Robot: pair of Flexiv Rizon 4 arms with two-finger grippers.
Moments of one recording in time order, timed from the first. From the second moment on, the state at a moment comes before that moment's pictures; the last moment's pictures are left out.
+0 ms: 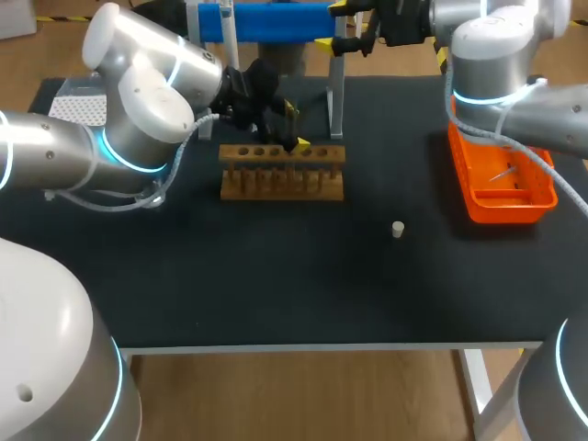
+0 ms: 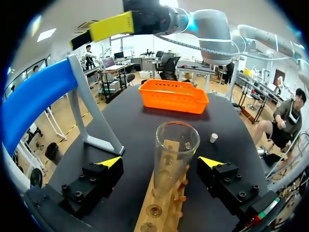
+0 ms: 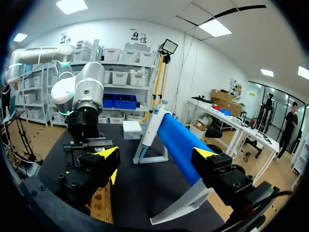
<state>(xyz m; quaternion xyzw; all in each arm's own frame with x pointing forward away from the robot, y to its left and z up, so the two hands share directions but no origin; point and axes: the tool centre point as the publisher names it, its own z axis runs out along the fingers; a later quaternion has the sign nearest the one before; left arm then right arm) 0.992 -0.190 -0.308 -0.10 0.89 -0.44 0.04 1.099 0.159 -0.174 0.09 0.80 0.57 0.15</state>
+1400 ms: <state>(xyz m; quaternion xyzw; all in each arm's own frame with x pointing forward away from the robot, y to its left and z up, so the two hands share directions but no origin) 0.992 -0.191 -0.309 -0.10 0.89 -0.44 0.04 0.890 -0.019 -0.255 0.15 0.83 0.52 0.16</state>
